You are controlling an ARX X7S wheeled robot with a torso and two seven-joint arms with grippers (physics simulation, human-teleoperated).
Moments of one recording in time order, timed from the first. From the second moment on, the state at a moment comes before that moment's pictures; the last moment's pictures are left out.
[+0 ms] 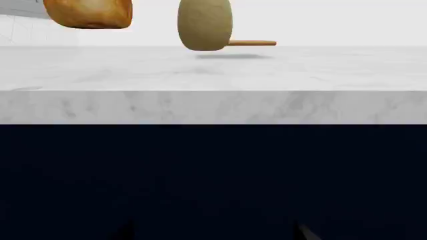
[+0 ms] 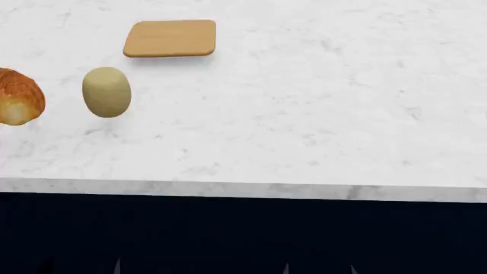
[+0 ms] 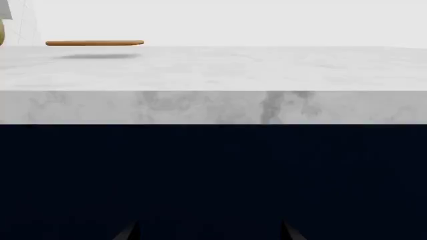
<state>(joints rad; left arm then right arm) 0.00 0.00 0.00 0.00 0.00 0.00 0.00 0.00 0.00 0.00 0.00 0.00 0.00 0.00</state>
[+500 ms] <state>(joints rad) -0.03 -0.04 0.09 -0.06 -0.05 0.02 -0.05 0.02 0.04 -0.04 0.04 0.03 -0.01 0.05</state>
